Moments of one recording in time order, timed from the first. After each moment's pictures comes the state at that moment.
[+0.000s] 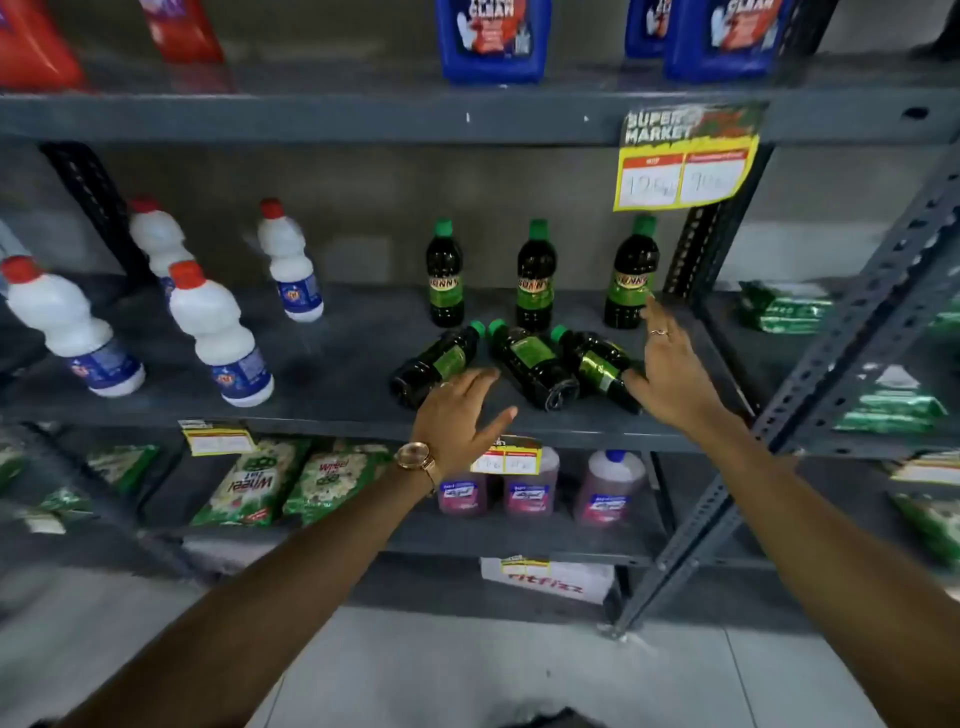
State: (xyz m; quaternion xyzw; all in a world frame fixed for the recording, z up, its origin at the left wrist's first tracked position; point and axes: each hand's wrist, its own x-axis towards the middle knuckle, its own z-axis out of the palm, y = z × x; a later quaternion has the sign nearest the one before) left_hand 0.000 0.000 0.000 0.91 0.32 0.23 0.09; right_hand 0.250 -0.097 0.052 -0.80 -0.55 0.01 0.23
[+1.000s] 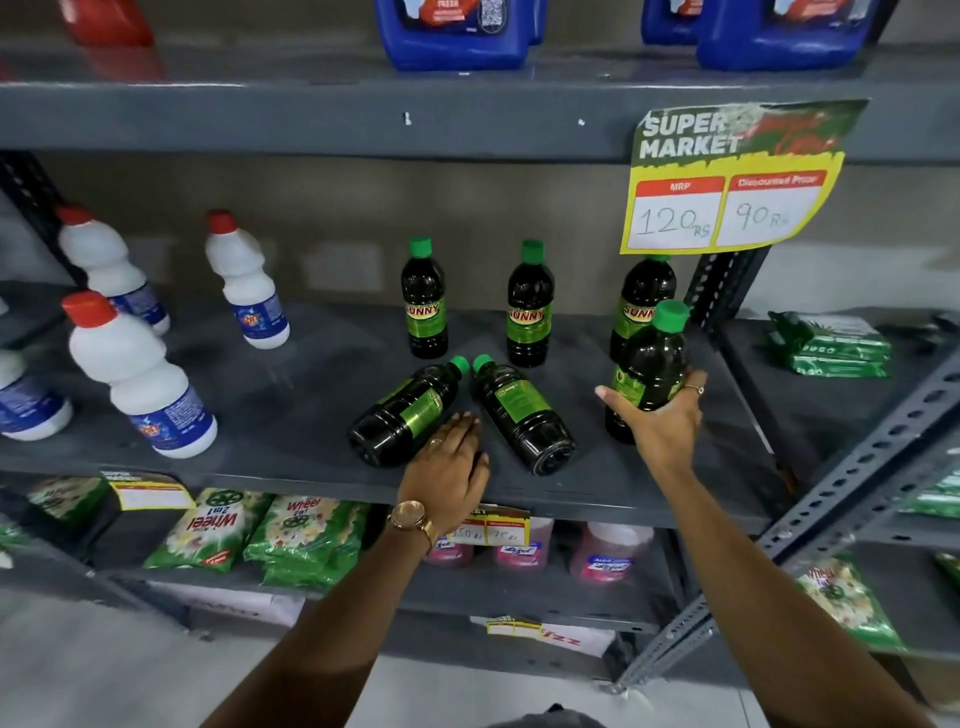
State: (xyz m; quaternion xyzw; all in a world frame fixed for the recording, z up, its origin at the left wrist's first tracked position) left_hand 0.052 0.062 -0.074 0.90 0.39 0.19 0.04; right_hand 0.304 -0.016 -0.030 -0.72 -0.31 0.09 0.61
